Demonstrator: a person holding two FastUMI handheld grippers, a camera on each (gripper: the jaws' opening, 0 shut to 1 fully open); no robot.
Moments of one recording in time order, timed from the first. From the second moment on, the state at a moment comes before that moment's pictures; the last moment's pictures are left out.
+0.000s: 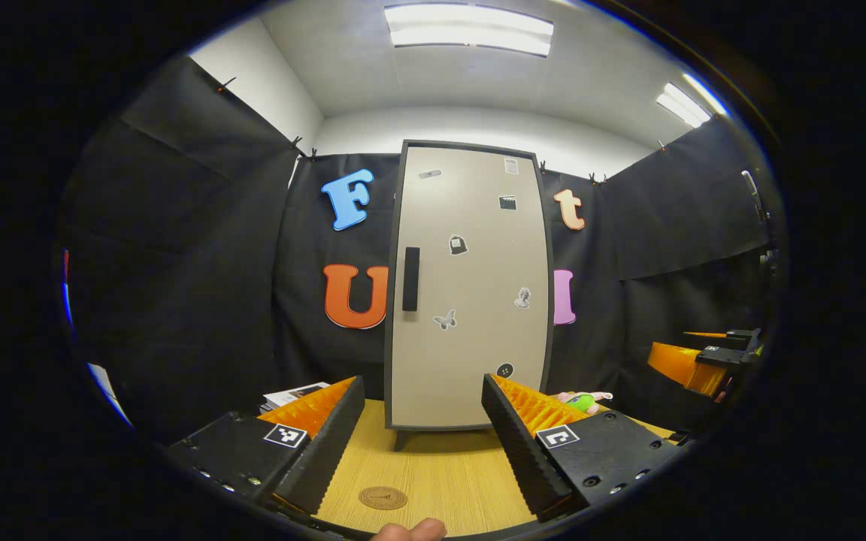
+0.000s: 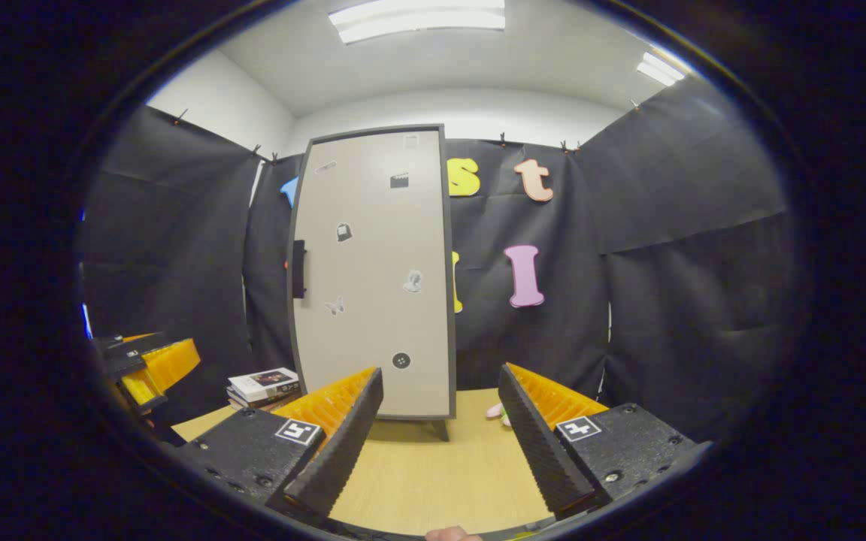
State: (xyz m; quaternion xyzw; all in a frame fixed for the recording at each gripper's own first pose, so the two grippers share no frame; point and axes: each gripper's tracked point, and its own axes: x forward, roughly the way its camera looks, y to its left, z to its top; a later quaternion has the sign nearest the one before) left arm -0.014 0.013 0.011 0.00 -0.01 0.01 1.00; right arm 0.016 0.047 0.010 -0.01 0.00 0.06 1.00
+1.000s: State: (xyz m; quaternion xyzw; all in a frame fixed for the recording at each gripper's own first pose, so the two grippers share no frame) left arm -0.034 0.049 0.011 0.01 0.01 0.02 1.00; right arm 0.252 0.308 0.075 -0.04 0.01 0.24 0.97
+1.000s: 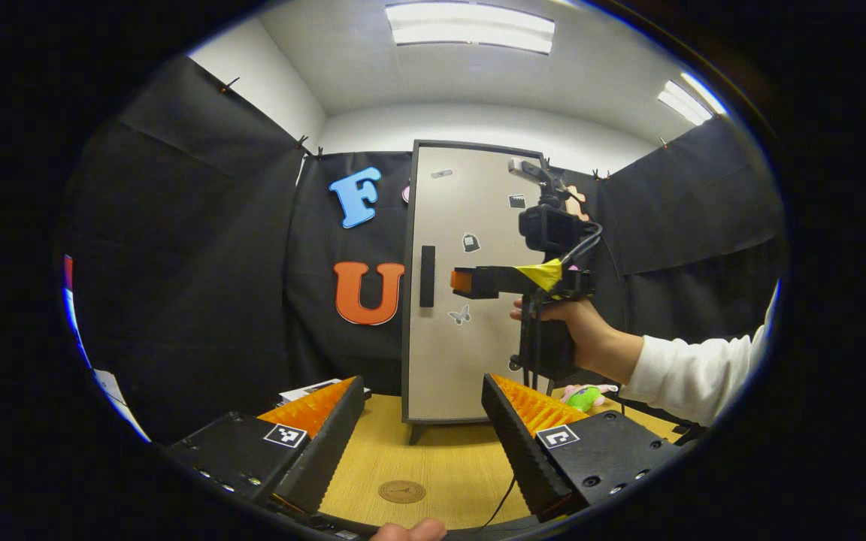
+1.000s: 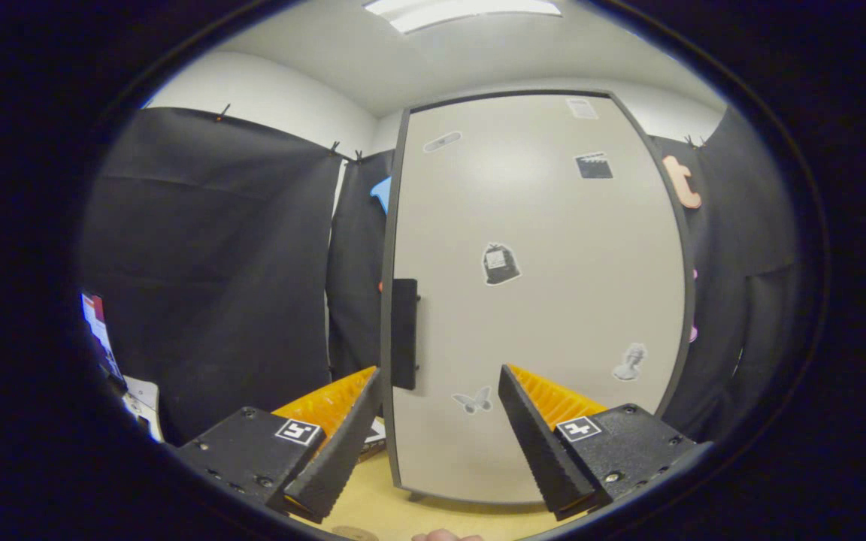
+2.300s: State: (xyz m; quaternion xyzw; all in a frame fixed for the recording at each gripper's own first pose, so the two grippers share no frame) left arm -0.022 0.097 -0.003 0.01 0.02 0.06 1.00; right arm 0.318 0.373 0.052 -0.05 0.04 0.22 0.97
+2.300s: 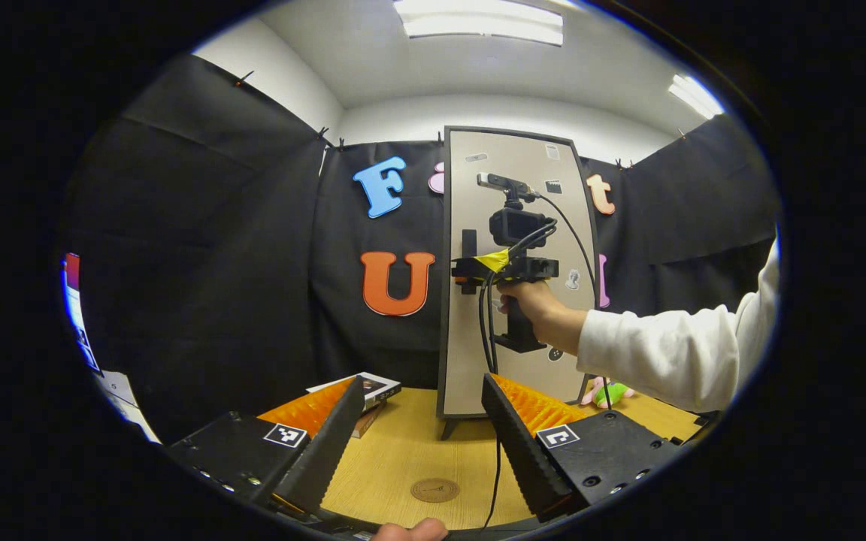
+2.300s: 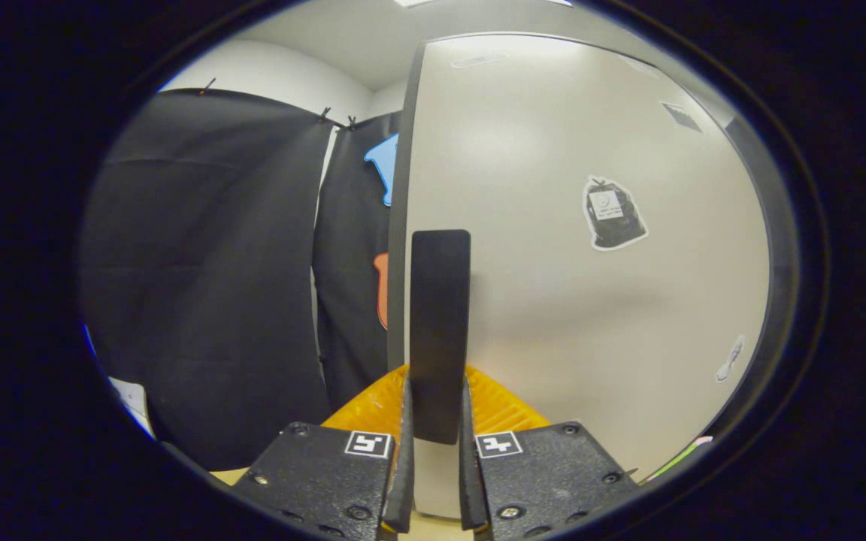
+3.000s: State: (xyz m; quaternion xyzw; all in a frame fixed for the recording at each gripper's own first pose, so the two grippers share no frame) left arm -0.037 0.065 0.002 -0.01 0.01 0.03 1.00; right arm 0.162 0.283 0.064 -0.02 0.04 0.27 0.96
